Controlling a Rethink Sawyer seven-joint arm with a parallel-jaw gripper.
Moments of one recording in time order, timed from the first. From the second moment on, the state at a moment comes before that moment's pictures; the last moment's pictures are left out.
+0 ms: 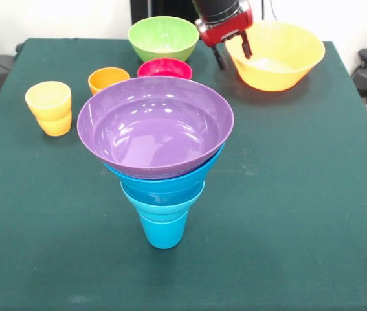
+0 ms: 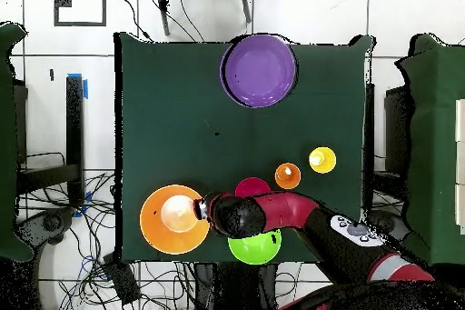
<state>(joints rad) -0.76 -0.48 0.55 2.10 -0.51 0.28 1.64</state>
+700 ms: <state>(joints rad) -0.76 -0.46 0.50 2.10 -0.53 0.26 1.64</state>
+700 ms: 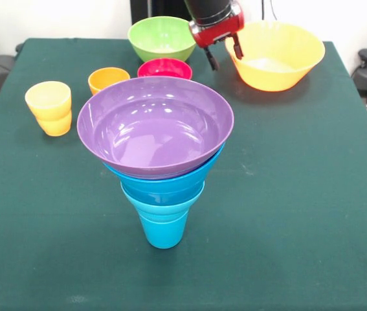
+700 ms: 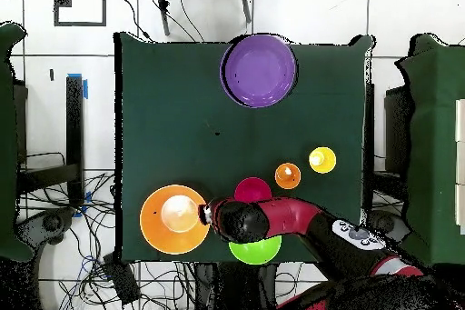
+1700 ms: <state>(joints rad) -0.76 -0.46 0.50 2.10 -0.53 0.26 1.64</state>
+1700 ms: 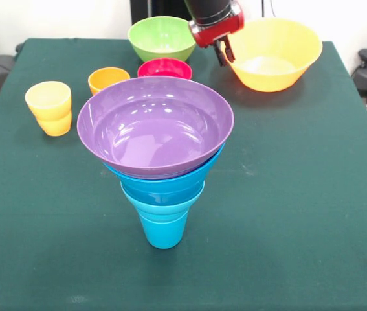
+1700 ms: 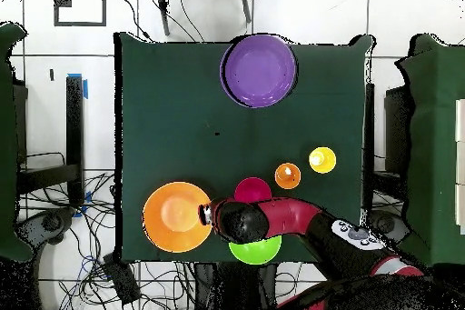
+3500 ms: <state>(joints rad) -0.66 -0.66 0.66 1.93 -0.20 0.58 1.64</state>
